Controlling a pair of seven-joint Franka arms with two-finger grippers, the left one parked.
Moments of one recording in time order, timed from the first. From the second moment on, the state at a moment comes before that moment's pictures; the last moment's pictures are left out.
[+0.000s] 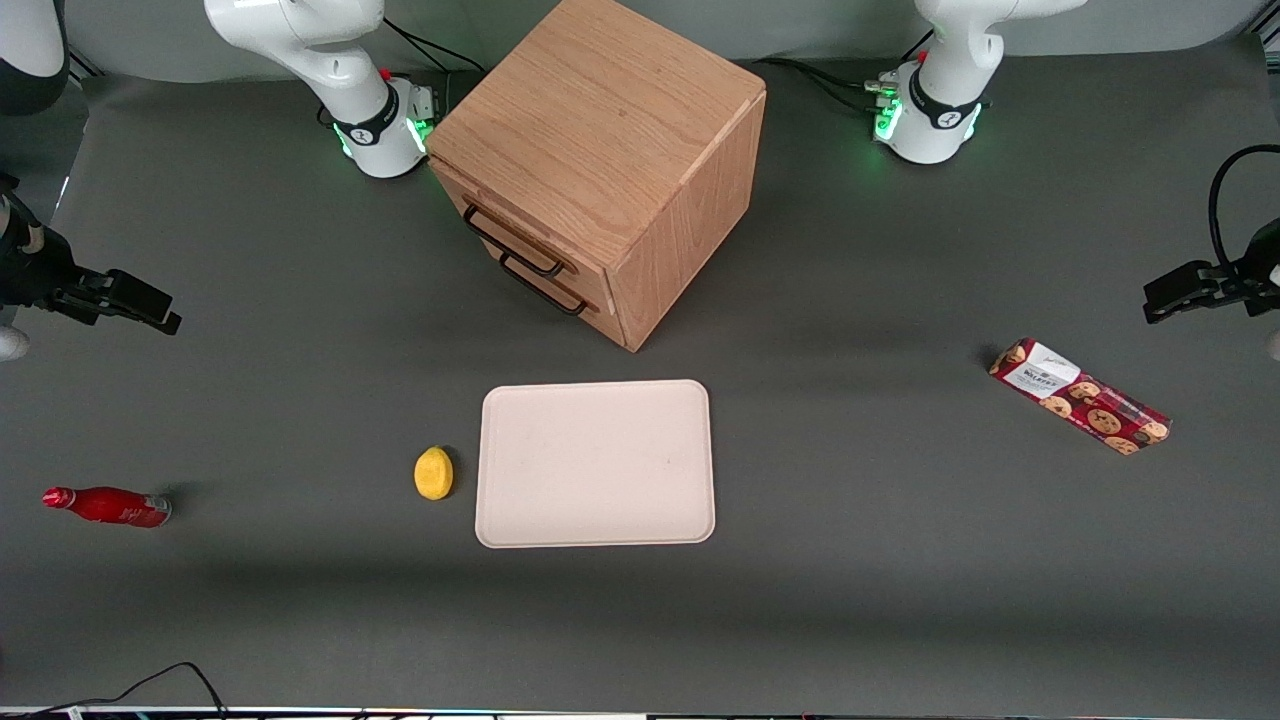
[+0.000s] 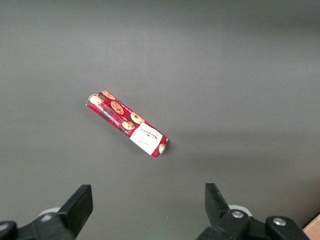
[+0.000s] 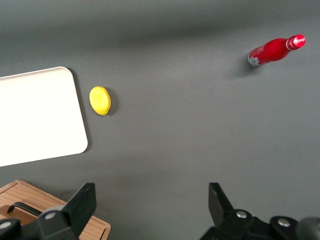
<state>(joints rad) 0.10 0.04 -0.11 -1.56 -0.01 1.61 0.15</state>
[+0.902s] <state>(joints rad) 0.11 0.04 -0.04 -1.56 0.01 1.60 0.18</state>
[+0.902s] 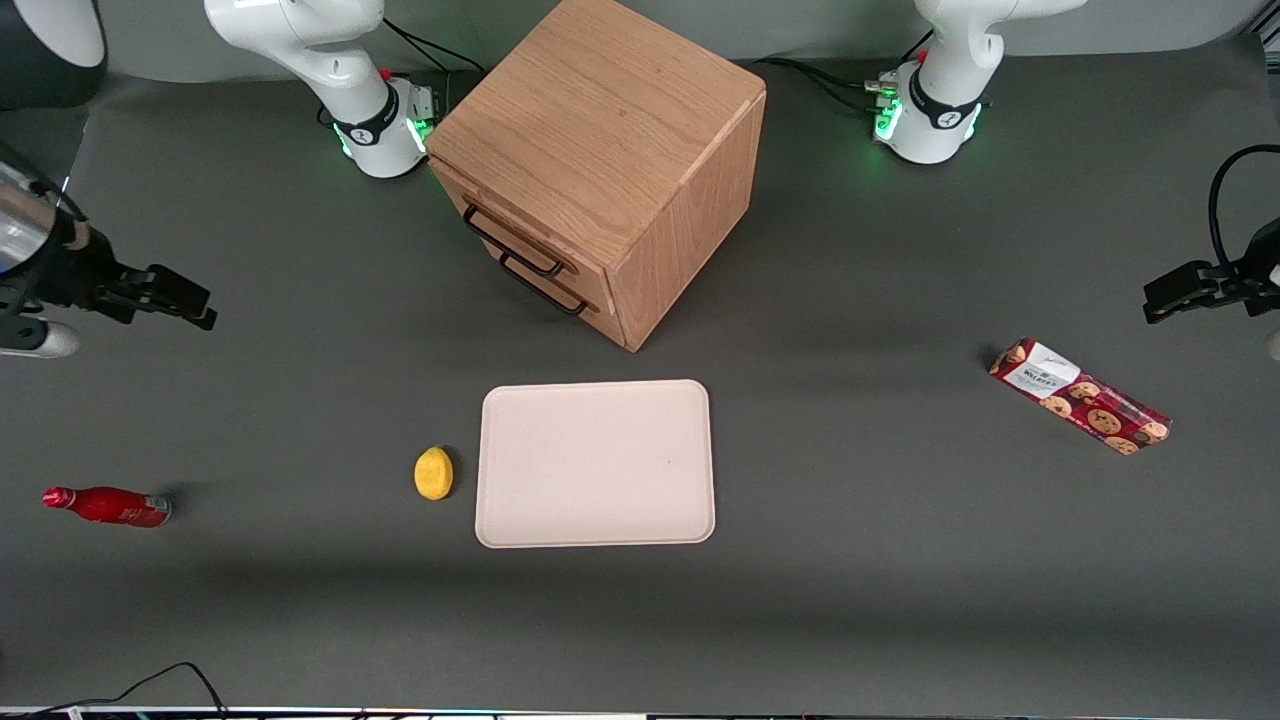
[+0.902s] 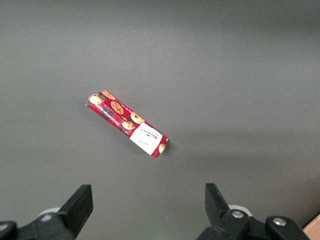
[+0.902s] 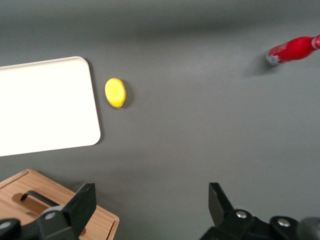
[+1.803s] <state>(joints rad) 0.11 0.05 0.20 -1.65 0.22 1.59 -0.28</state>
